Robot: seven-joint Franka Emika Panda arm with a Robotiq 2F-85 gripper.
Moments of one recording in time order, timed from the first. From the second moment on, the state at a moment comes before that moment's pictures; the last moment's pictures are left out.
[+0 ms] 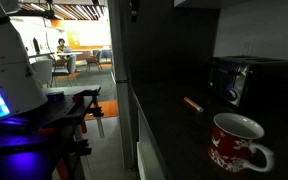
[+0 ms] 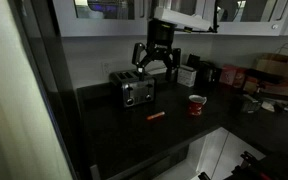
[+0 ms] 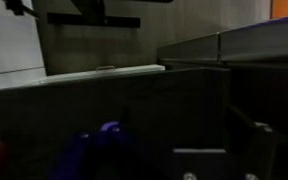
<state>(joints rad) 0.17 -0.28 0.16 -2.37 0.27 2.00 0.18</state>
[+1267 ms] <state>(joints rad) -0.04 0.03 0.07 -2.36 0.06 2.46 0.54</state>
